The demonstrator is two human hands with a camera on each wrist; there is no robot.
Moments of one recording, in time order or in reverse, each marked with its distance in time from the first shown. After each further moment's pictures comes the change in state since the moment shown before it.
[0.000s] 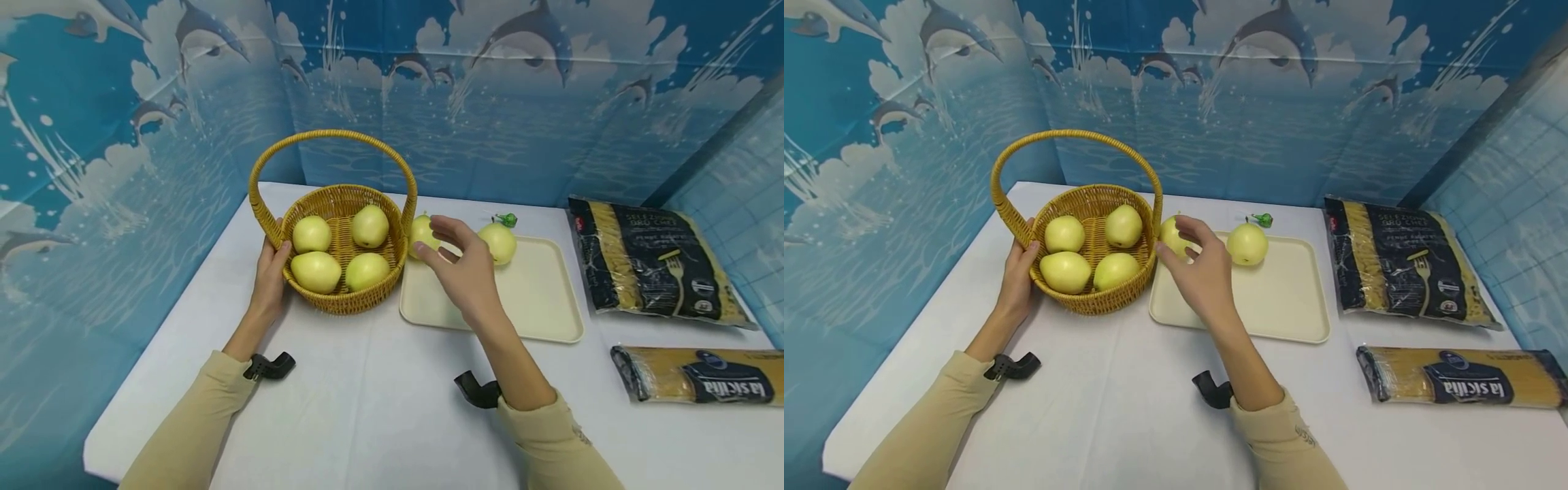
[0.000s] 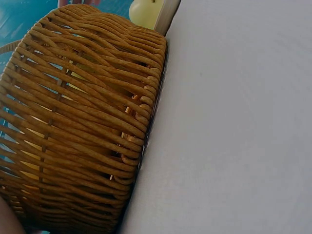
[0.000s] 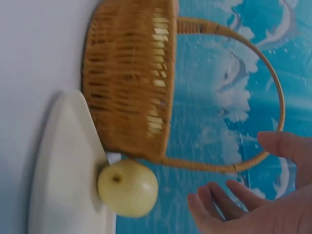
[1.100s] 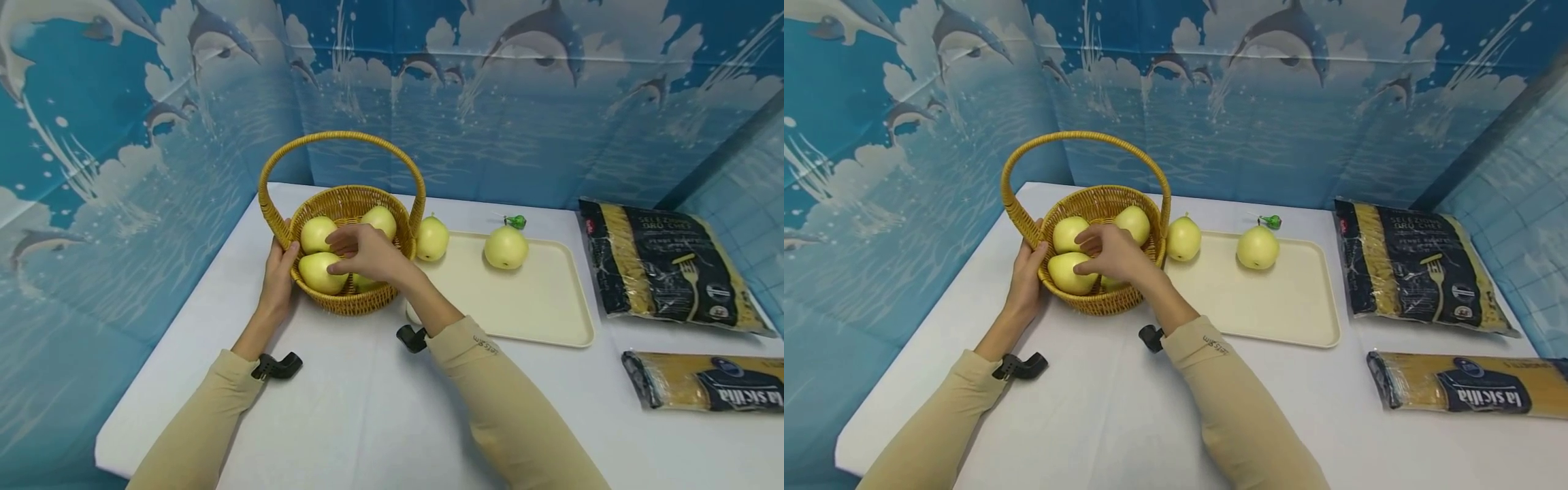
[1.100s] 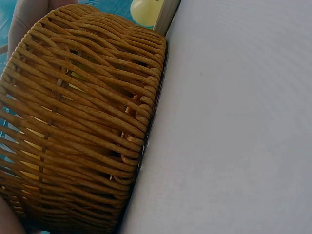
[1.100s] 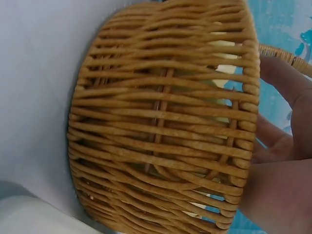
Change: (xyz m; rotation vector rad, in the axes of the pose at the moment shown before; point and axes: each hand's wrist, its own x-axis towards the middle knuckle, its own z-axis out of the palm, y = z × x) left_hand 0.001 -0.002 0.000 0.015 0.016 -0.032; right_hand 0.075 0.000 0.112 -0.230 -0.645 -0.101
